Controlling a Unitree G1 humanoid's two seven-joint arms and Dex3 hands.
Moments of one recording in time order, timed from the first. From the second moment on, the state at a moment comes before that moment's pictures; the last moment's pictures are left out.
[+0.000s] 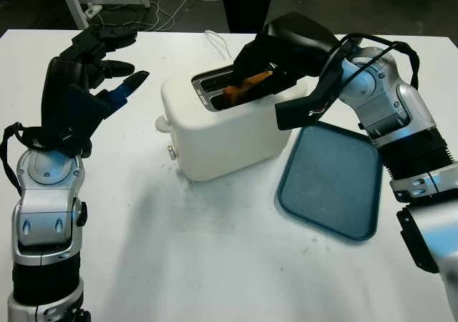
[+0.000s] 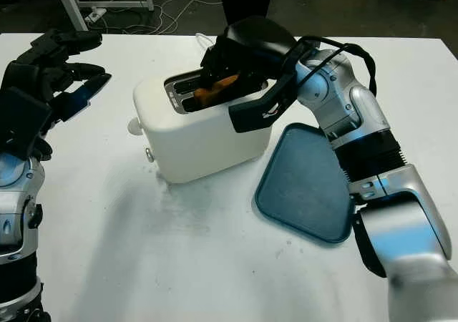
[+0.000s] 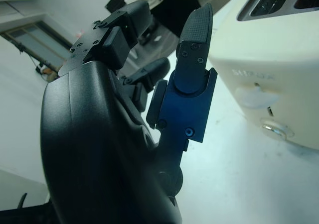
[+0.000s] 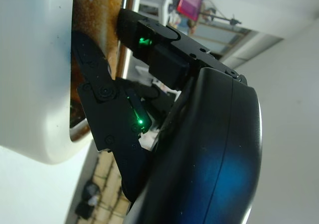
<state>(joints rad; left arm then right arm) -0.33 0.31 0.16 -0.44 0.08 0.40 -0.10 -0.98 -0.51 0.32 0.37 -0.58 -0.35 0.43</state>
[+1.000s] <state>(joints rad) -0.32 0.30 0.16 -0.44 0.08 0.40 -0.10 -1.06 -0.50 0.16 0.48 -0.38 -0.35 0.32</state>
